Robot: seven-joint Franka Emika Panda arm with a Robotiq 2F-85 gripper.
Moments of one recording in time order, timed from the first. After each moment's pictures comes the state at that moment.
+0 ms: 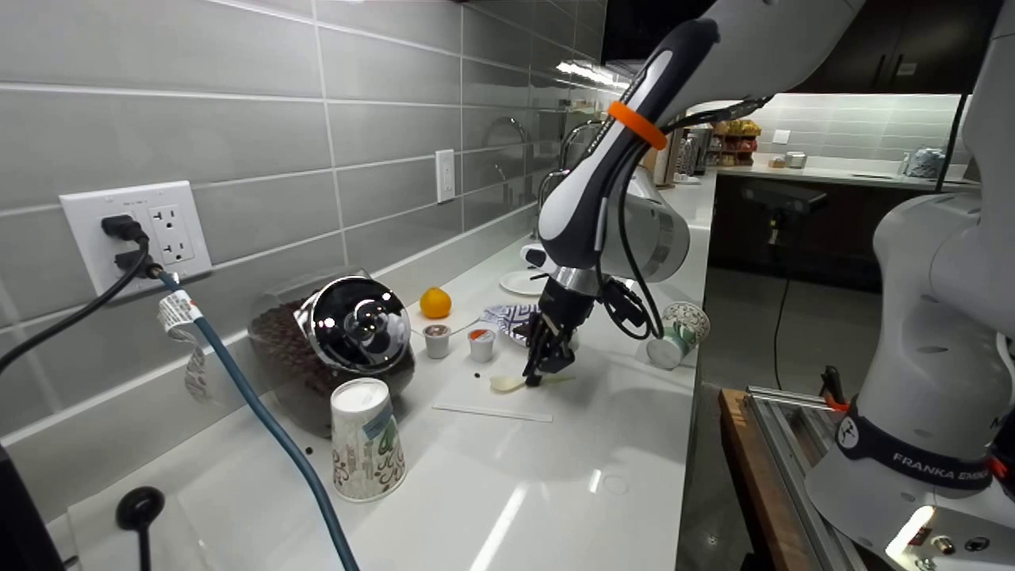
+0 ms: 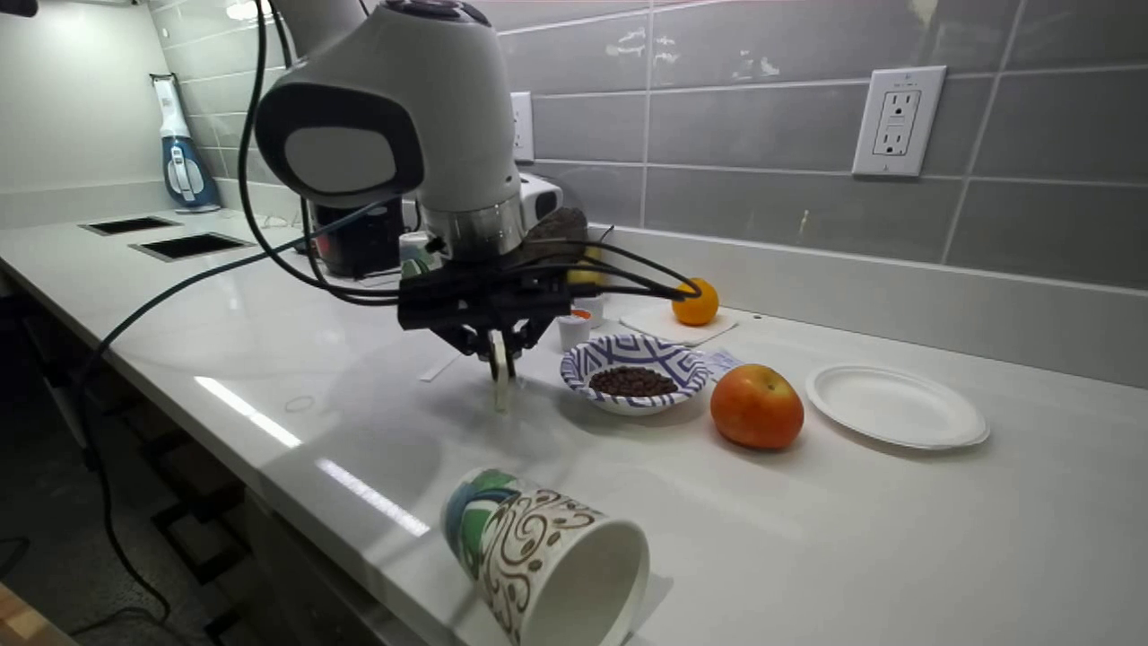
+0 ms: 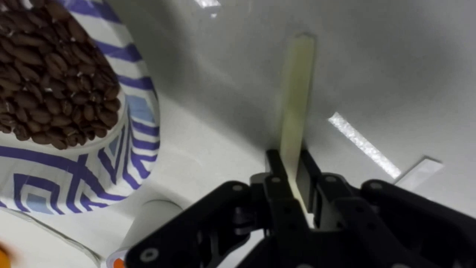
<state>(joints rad) 0.07 0.09 -0.14 -2.66 0.94 2.99 -1.51</state>
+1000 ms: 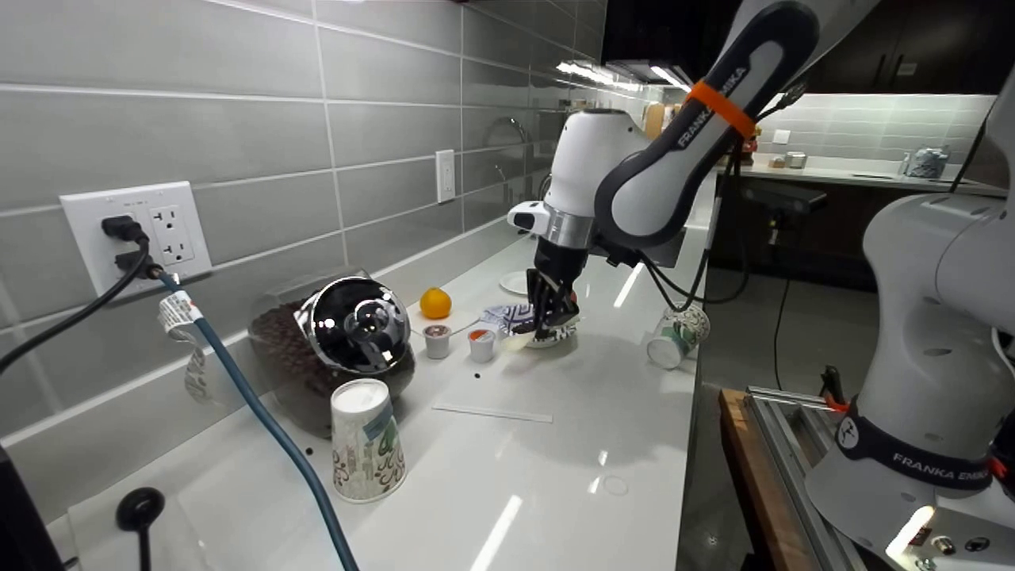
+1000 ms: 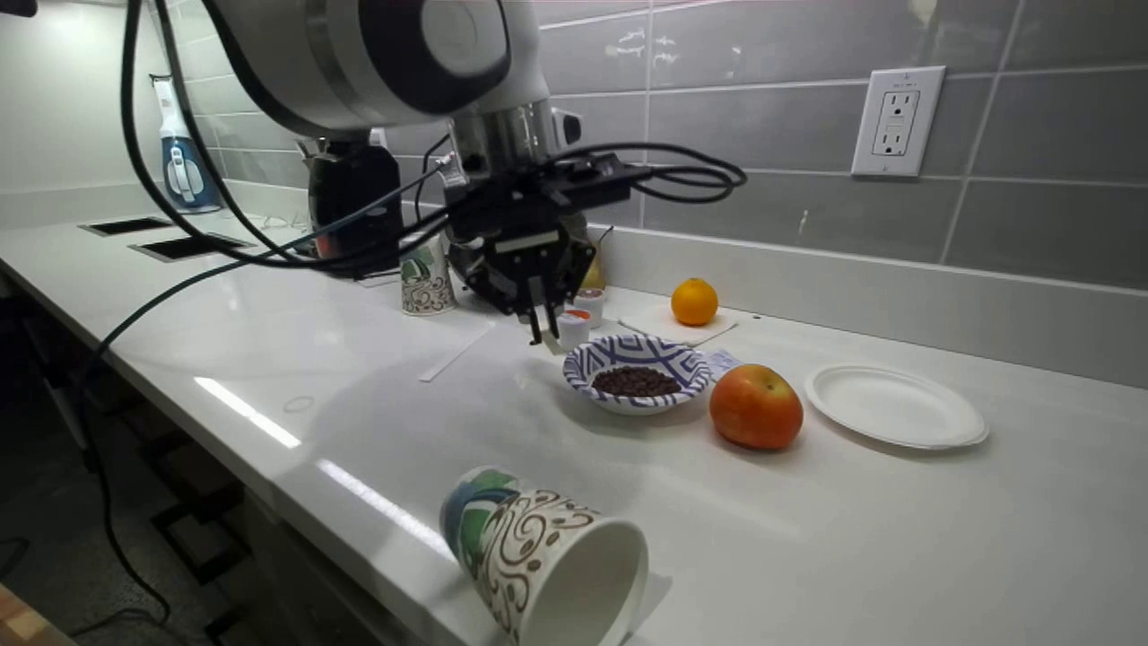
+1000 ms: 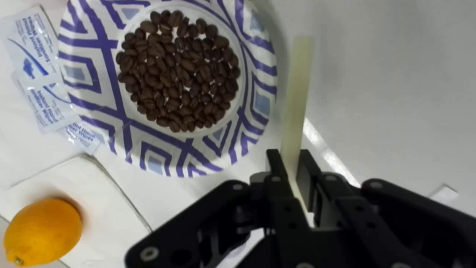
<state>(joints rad) 0.21 -0.07 -0.49 -2.64 -0.19 2.77 -0.78</state>
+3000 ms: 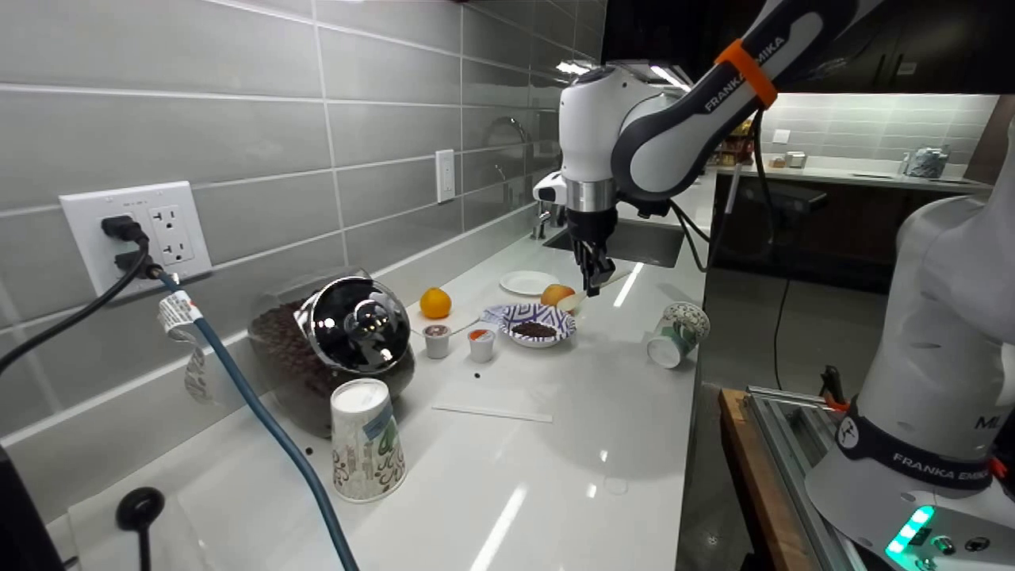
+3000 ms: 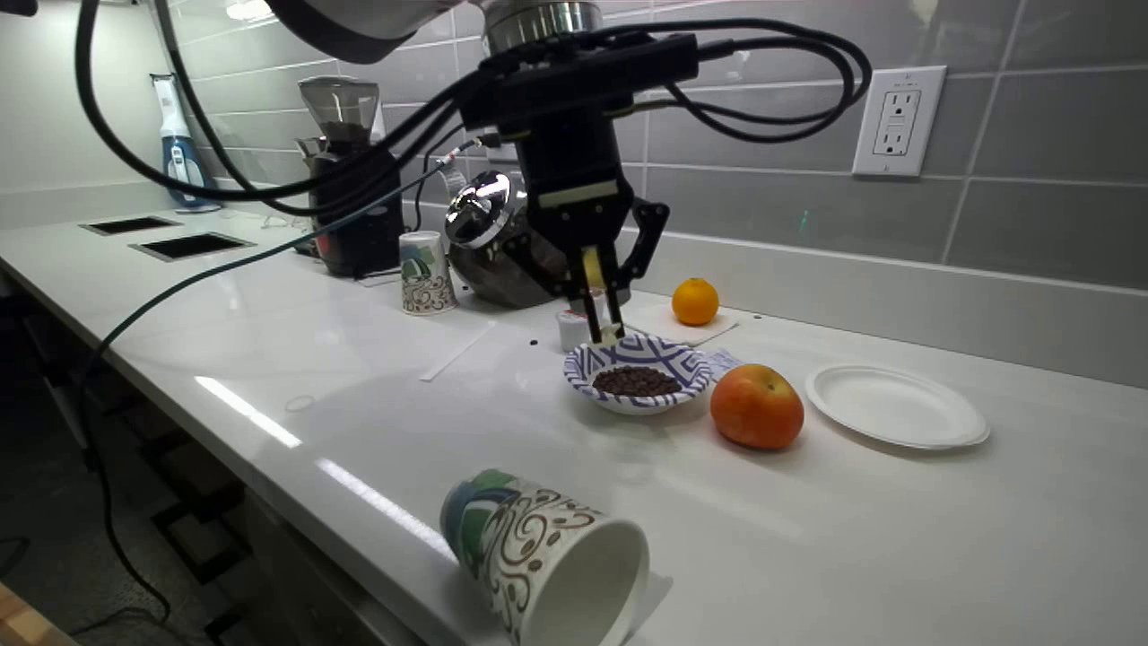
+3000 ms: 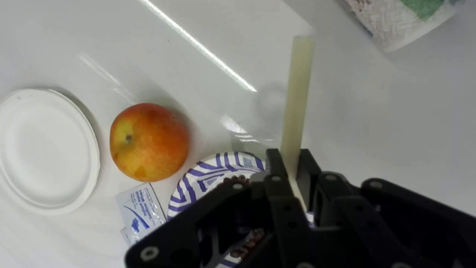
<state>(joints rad) -0.19 -0.18 -0.21 -2.55 -0.50 2.36 -0.51</state>
